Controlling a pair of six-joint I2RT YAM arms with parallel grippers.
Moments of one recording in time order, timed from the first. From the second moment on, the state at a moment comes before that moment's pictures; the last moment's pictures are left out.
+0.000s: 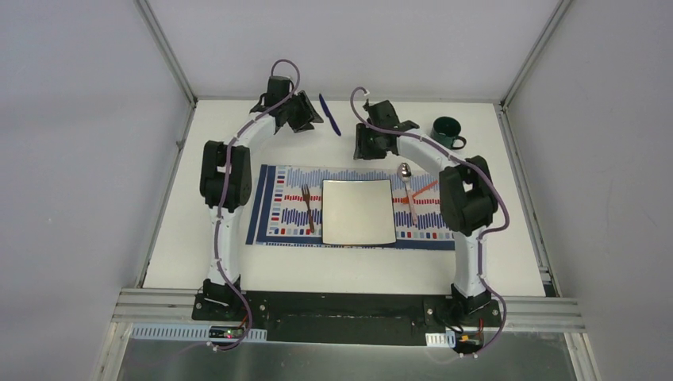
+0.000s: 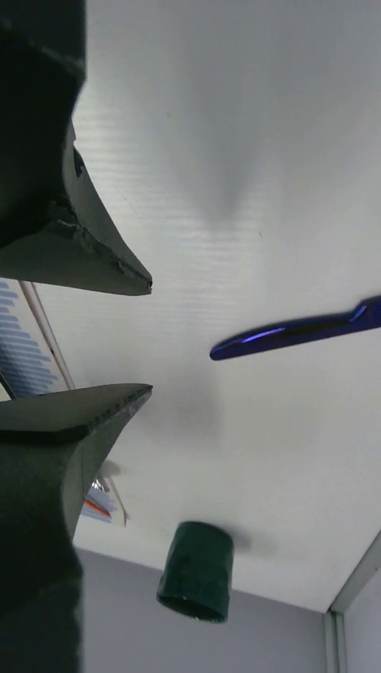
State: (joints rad) left arm -0.22 2.25 1.84 -0.17 0.37 -0.48; right arm 0.49 2.12 1.69 -0.51 -0.08 0.36
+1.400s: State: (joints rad) left arm -0.25 2.69 2.39 0.11 0.36 -0.70; right arm 0.52 1.94 1.47 -0.30 -0.22 0.42
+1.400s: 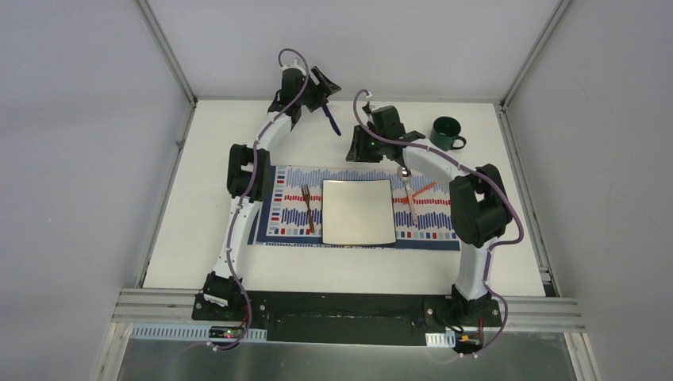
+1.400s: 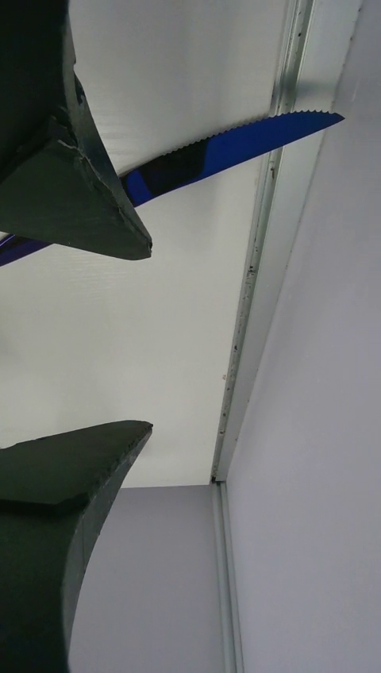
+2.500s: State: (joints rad) left arm -0.25 2.79 2.51 -0.02 0.29 -0.71; right arm 0.52 1.94 1.46 -0.26 -0.28 0.44
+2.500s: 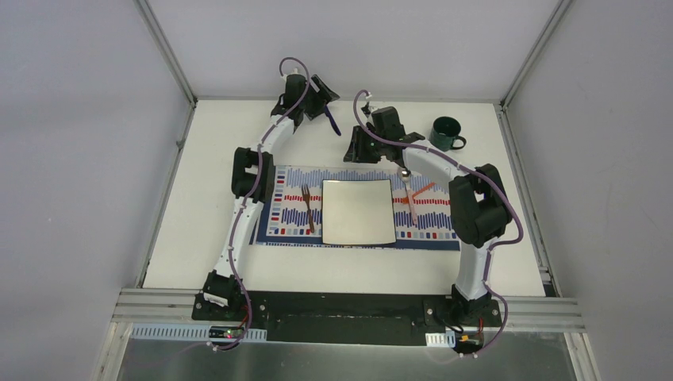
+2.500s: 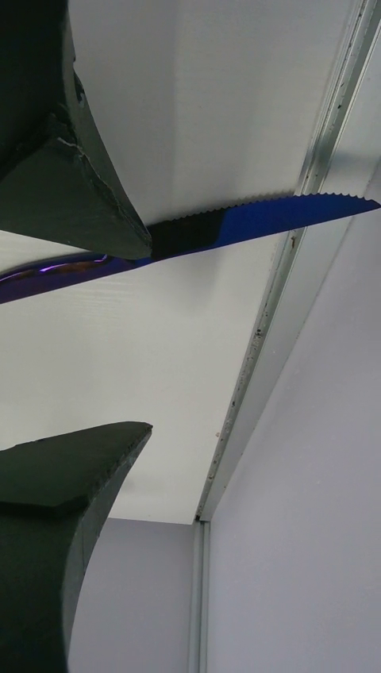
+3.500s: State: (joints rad) left arm -0.26 2.81 2.50 0.00 0.37 -0.74; right arm 0.52 1.94 1.45 -0.24 -0.28 0.45
